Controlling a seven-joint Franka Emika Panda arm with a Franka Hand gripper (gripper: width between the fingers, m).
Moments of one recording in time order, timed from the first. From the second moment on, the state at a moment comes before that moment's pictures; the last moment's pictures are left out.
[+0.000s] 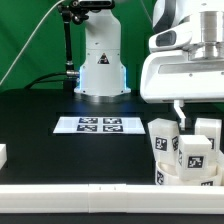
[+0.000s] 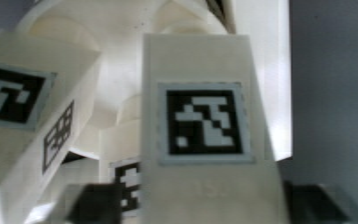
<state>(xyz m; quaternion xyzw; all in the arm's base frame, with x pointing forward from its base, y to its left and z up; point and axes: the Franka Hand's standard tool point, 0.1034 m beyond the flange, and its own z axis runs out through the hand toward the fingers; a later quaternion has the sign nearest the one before) 0.608 0.122 0.087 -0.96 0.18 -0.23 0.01</state>
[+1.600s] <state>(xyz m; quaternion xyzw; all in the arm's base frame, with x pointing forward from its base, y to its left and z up) 0.613 0.100 0.105 -0.98 0.16 -0.13 0.00</state>
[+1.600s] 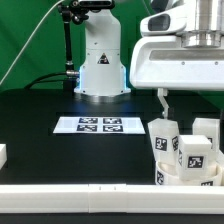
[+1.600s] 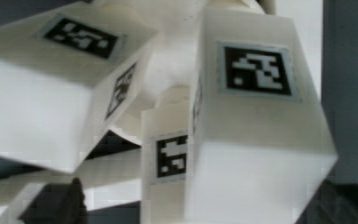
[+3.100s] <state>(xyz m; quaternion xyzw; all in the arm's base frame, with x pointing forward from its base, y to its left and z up) 0.623 0.126 0.114 -0.96 0.26 -0.10 0.05</state>
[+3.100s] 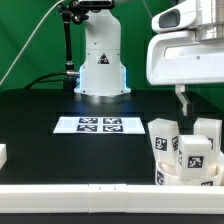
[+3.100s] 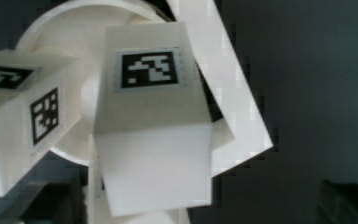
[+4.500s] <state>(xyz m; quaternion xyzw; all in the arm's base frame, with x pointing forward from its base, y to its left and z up) 0.613 0.131 0.100 -0.96 0.28 0.00 0.04</state>
